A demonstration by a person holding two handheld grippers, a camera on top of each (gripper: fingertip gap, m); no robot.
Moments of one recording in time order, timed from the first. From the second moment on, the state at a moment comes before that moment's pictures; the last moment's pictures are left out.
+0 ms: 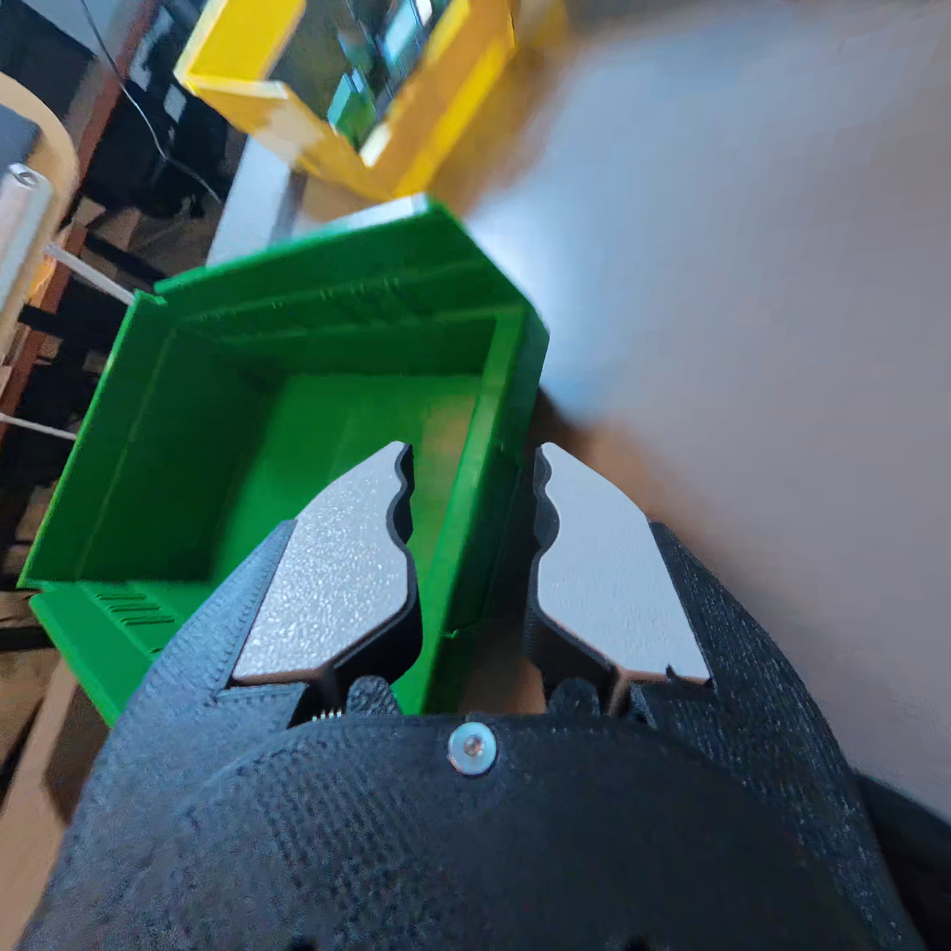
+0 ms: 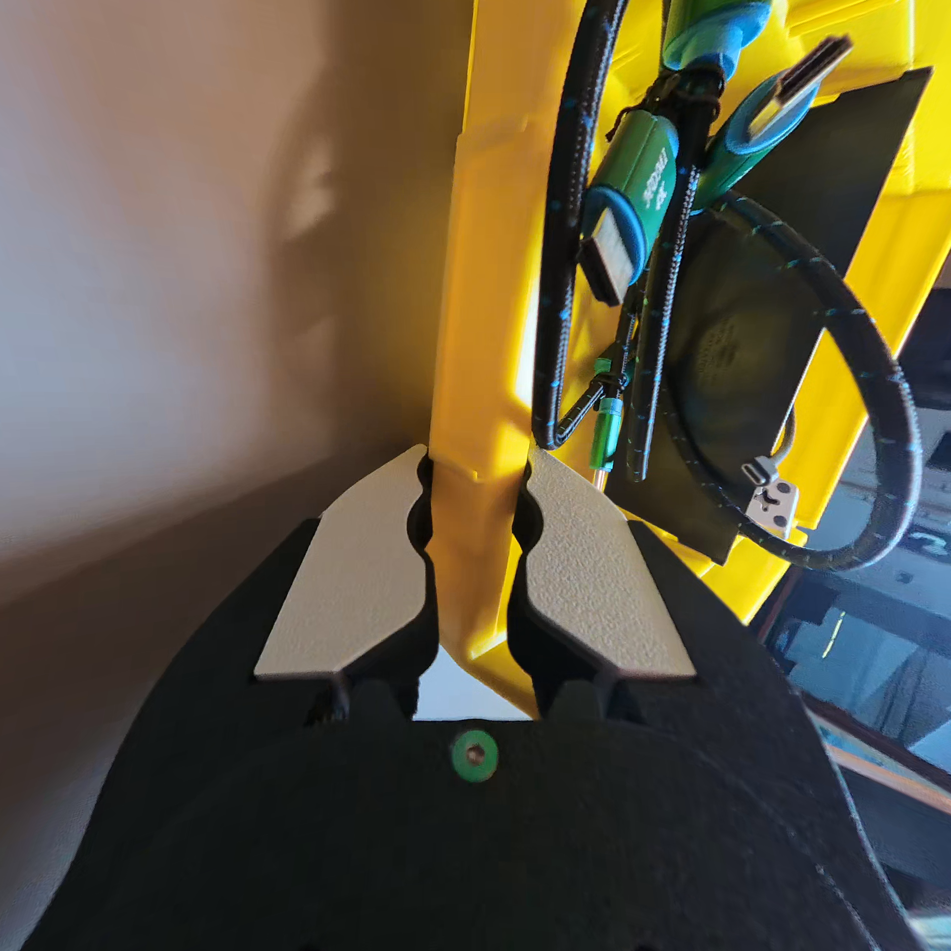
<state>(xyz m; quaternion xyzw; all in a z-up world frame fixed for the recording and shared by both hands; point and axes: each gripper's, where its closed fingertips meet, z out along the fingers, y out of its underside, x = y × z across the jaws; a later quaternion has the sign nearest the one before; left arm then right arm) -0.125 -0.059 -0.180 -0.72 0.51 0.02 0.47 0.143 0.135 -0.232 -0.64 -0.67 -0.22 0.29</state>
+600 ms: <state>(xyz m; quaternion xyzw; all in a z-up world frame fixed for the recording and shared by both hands) 0.004 -0.107 -0.170 -0.77 0.31 -0.16 0.54 0.157 -0.131 -0.098 -0.59 -0.49 0.30 0.57</state>
